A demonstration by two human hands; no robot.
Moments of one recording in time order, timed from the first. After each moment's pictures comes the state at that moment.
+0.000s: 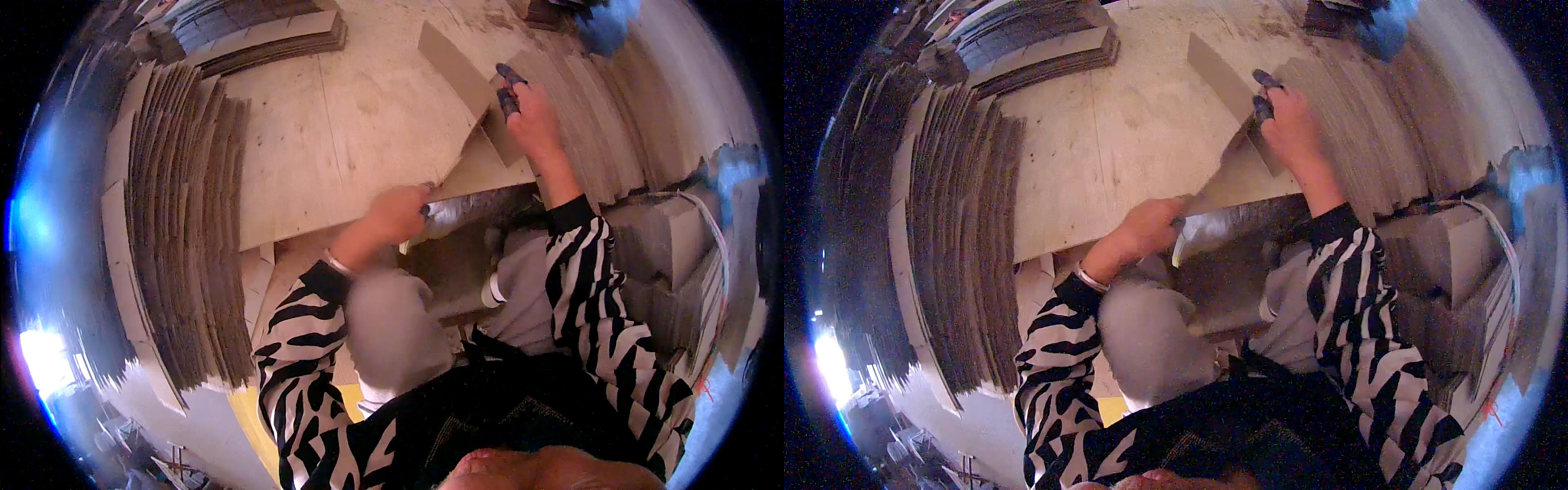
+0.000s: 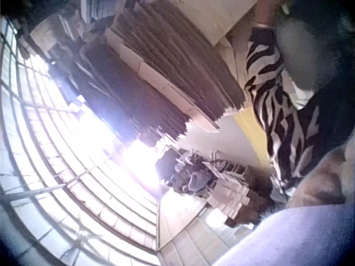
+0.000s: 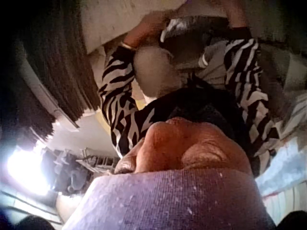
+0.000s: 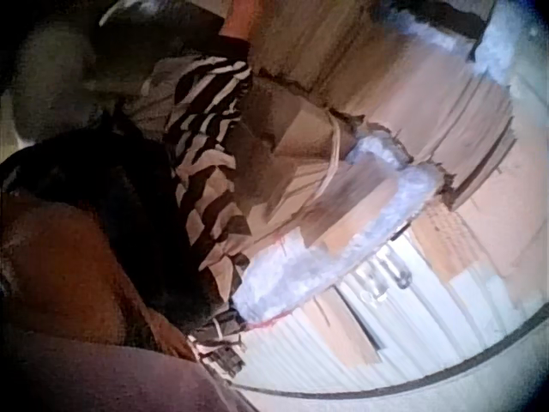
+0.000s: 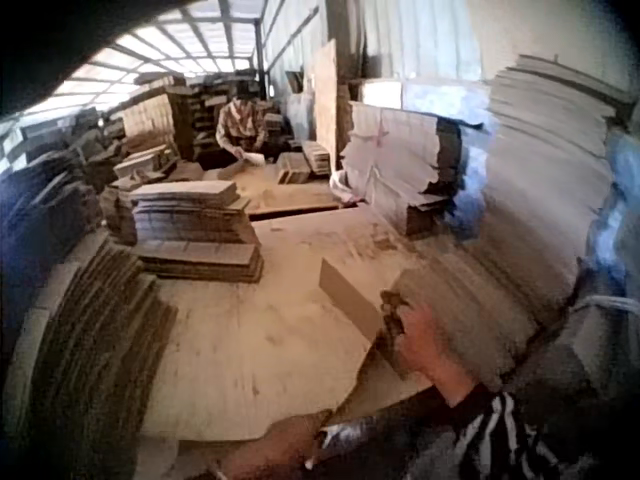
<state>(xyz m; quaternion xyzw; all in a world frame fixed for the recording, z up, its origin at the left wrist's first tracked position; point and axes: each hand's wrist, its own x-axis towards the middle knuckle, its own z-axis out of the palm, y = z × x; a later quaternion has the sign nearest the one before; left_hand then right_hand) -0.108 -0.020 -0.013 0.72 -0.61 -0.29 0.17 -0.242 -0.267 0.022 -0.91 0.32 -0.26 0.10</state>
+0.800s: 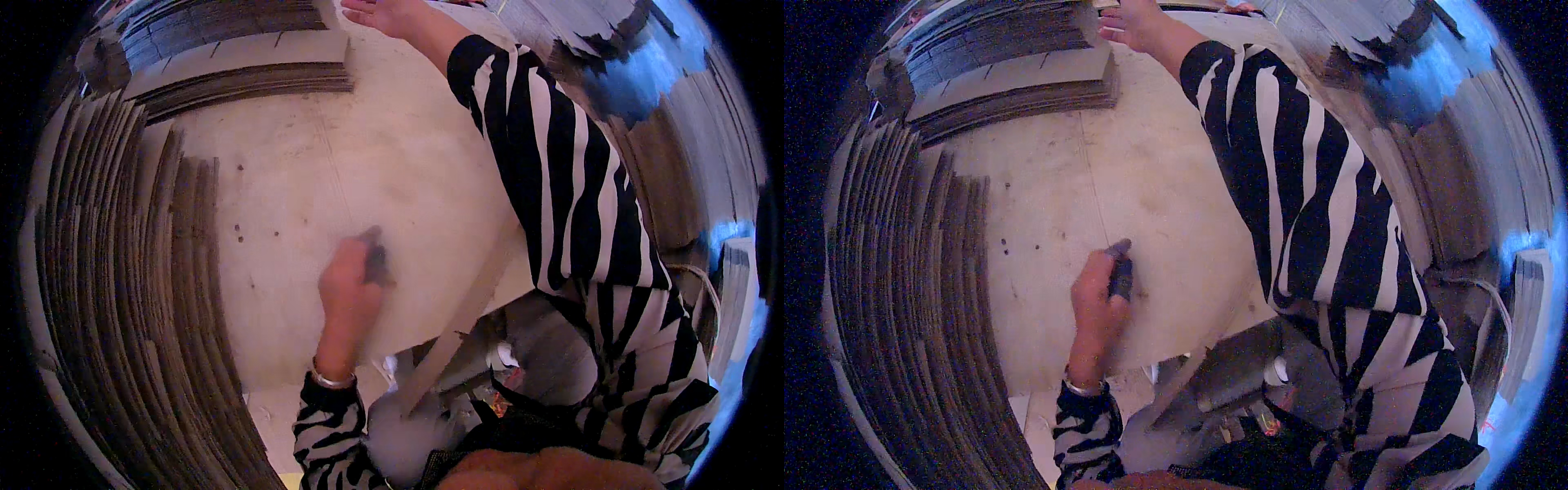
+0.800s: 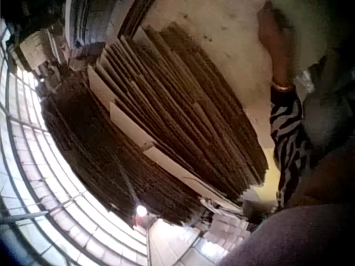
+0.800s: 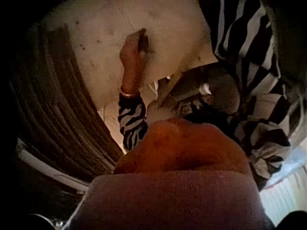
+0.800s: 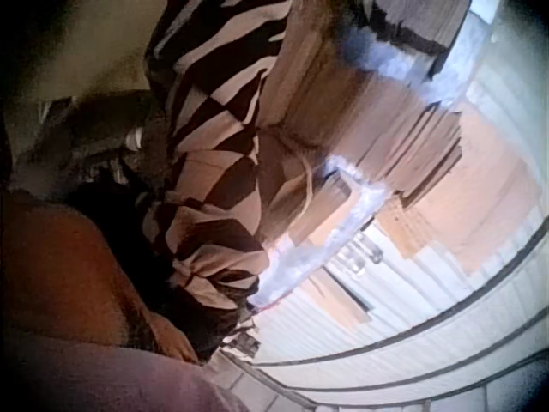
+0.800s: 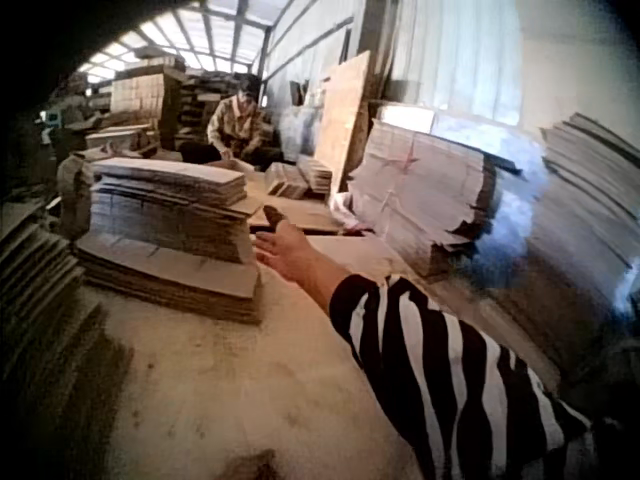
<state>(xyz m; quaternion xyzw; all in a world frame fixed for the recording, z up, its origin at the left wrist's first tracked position) -0.013 0.019 -0.040 0.73 -0.46 -0.14 0.49 0.106 -0.358 0.078 -0.54 0.23 -0.23 0.77</state>
